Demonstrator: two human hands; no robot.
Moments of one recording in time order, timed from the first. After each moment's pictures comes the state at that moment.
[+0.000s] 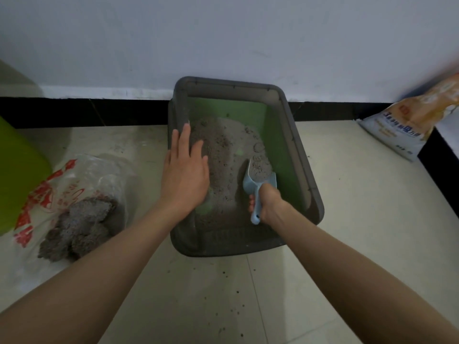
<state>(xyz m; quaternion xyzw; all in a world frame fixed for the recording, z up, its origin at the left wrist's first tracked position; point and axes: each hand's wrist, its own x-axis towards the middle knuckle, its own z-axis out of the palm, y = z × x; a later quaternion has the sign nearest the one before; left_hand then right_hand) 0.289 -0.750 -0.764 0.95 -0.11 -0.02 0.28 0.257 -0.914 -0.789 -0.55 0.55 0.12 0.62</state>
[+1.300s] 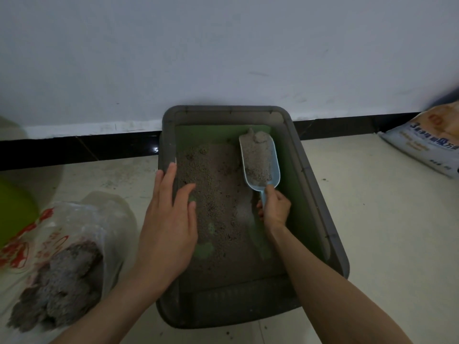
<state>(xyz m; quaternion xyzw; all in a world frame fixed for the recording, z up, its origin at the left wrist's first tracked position) 0.285 -0.749 -0.775 0.94 -0.12 0.04 0.30 0.314 -0.946 -0.837 -0.64 0.43 -0.08 0.62</state>
